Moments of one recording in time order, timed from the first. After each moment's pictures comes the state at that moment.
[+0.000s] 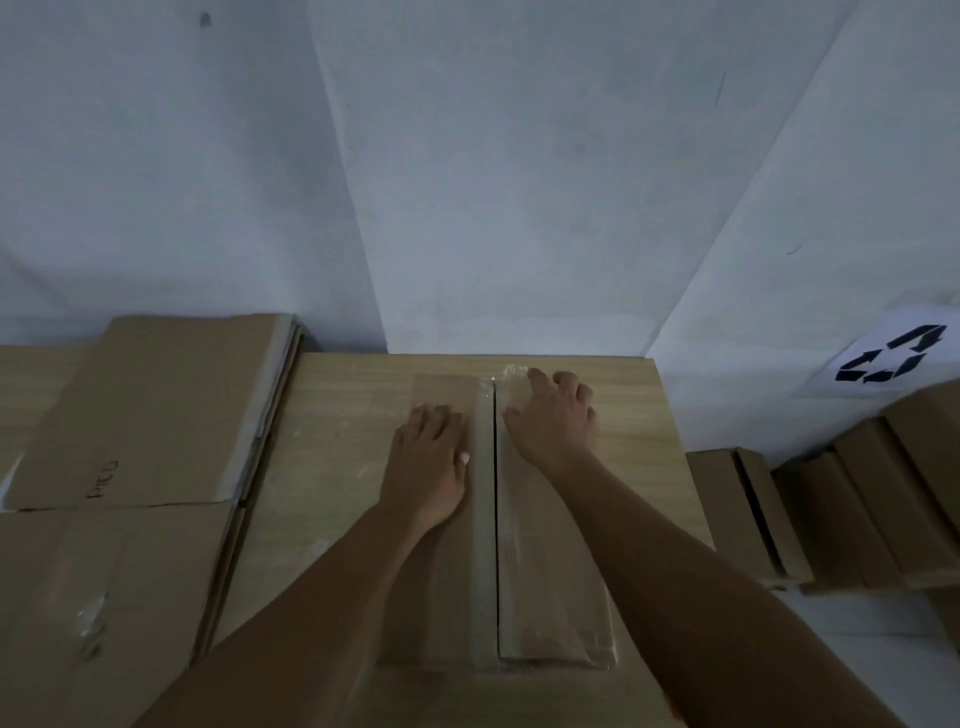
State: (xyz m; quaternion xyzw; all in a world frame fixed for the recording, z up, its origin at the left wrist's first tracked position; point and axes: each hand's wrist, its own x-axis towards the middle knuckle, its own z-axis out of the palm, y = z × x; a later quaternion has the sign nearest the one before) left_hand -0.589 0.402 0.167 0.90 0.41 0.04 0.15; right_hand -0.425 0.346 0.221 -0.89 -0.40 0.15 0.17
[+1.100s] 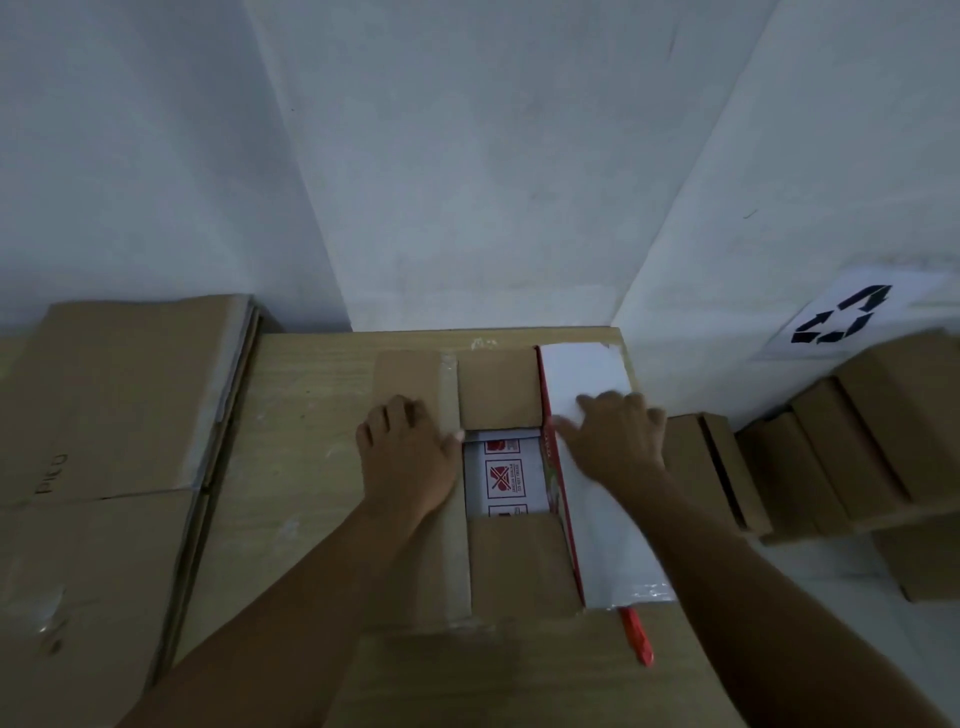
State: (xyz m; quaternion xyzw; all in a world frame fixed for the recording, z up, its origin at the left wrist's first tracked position) left_hand -0.572 0.373 0.168 0.87 0.50 0.03 0.06; right_hand -0.368 0.255 0.219 -0.90 -0.42 0.09 -0.07
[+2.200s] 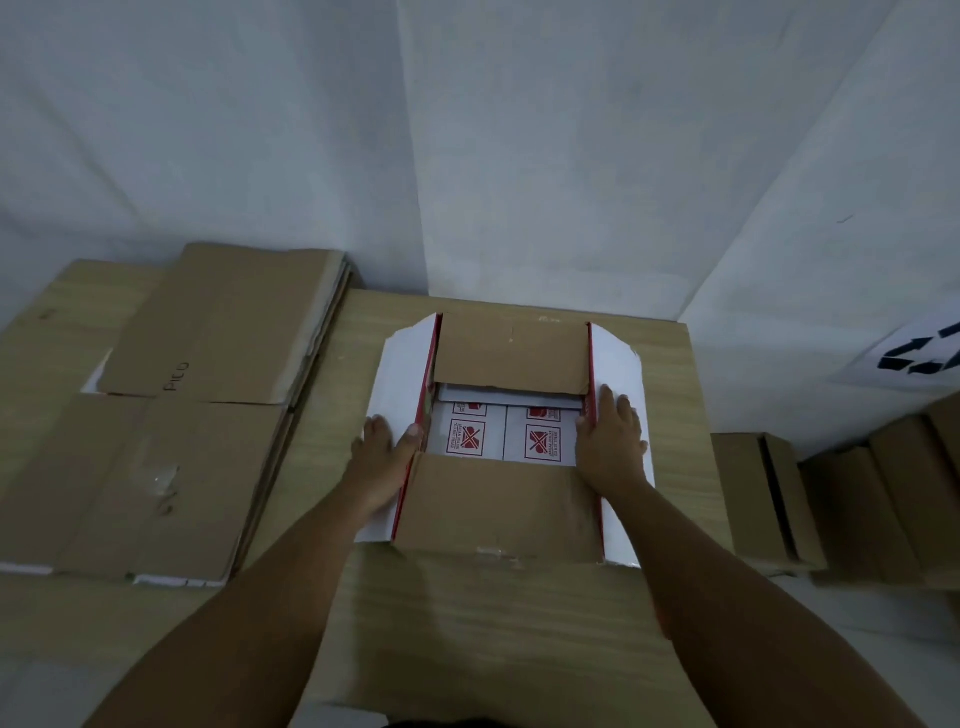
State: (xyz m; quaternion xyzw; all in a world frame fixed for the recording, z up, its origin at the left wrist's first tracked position) left_hand -0.699 0.353 0.143 0.65 0.62 0.03 0.44; right_hand -0.419 0.256 0.148 -0.89 -0.38 0.19 0.19
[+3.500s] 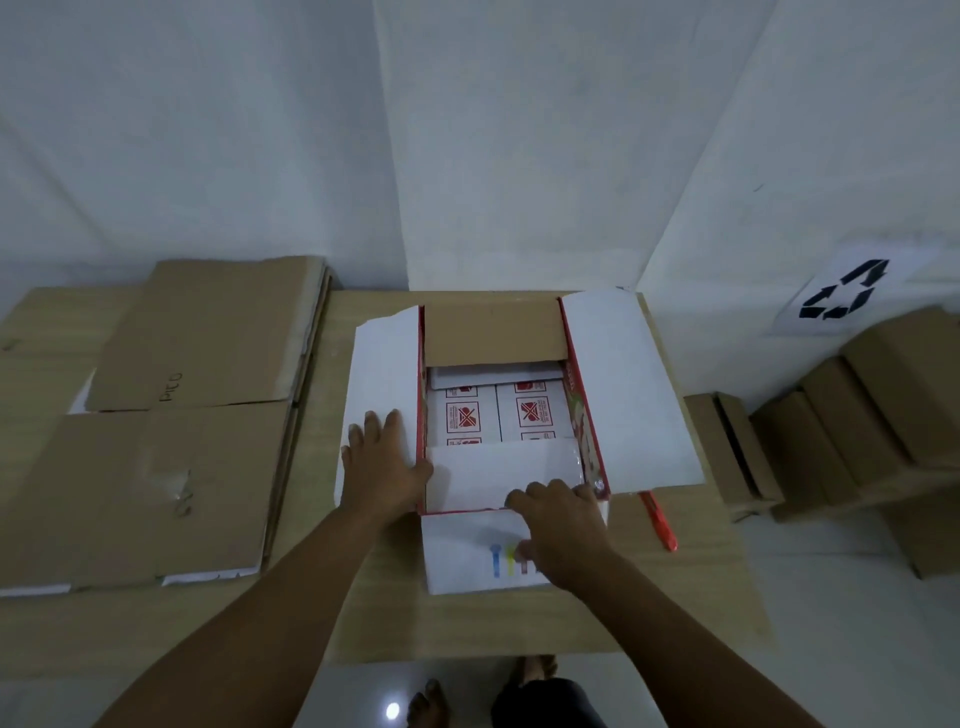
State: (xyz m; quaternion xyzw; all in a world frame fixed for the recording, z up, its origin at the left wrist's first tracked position) left_hand -0.733 0.317 0.149 0.81 0.55 -0.01 0.23; right_hand -0.570 0.140 0.186 -0.77 -0.61 0.18 -0.09
